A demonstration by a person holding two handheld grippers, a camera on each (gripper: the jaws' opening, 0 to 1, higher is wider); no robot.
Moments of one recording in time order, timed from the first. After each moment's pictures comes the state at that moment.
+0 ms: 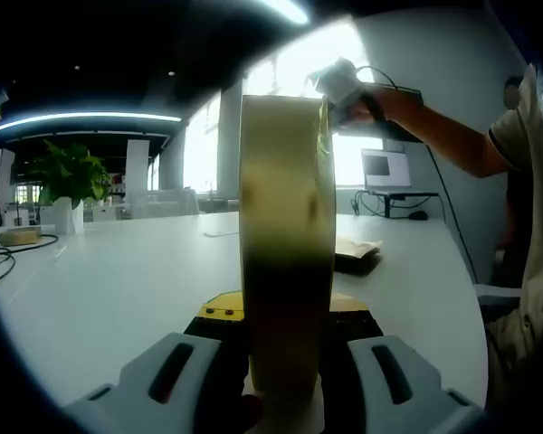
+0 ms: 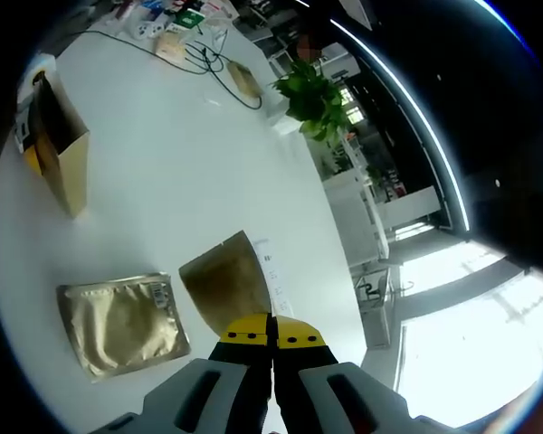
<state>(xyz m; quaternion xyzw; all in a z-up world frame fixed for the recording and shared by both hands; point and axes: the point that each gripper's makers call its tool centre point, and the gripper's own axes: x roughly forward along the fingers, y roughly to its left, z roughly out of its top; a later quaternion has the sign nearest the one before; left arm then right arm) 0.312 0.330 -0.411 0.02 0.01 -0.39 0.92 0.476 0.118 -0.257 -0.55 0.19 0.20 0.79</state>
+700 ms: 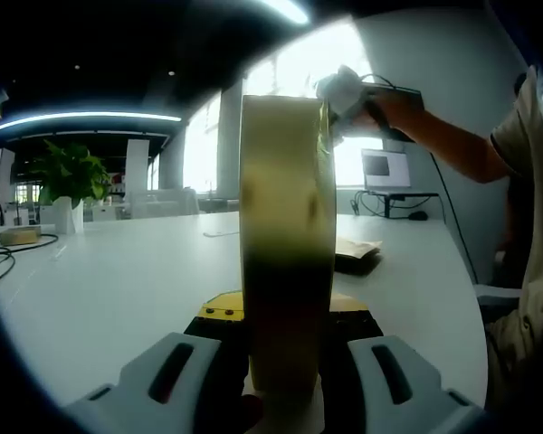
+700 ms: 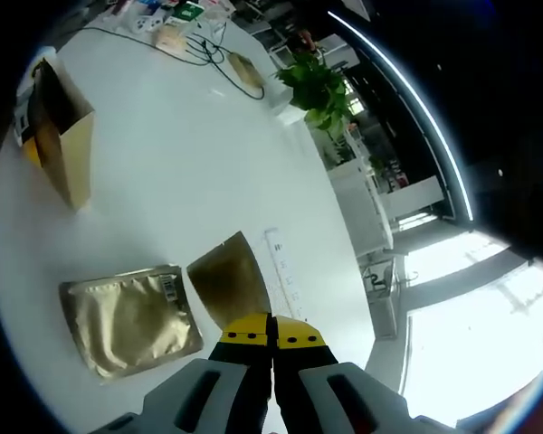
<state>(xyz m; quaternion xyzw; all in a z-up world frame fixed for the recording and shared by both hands) 0.312 0.330 -0.411 0.02 0.01 -0.39 0.92 0.465 0.111 -0.279 -0.55 0.21 0.20 0.79</state>
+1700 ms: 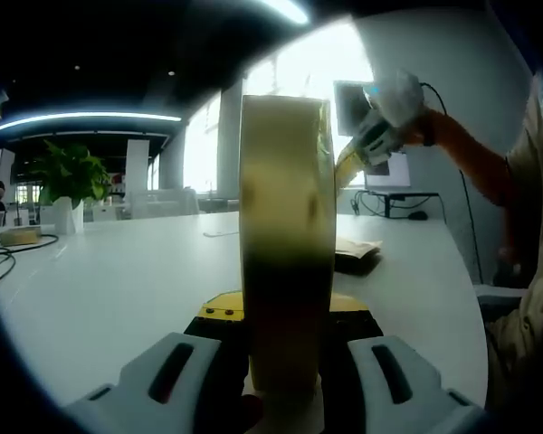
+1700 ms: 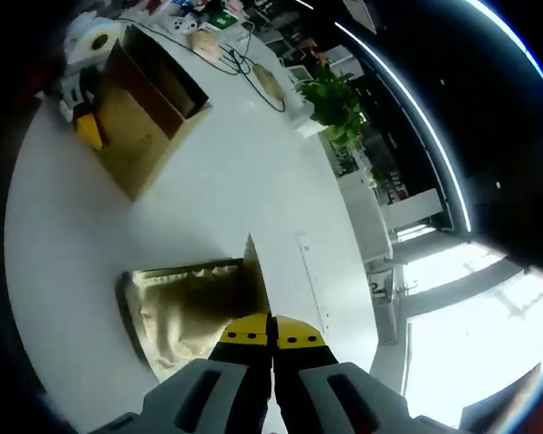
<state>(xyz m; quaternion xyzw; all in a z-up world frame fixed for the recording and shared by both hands) 0.312 0.330 -0.411 0.02 0.01 -0.39 0.92 0.377 0.123 -0.318 -0.55 0.18 0.21 0.78</state>
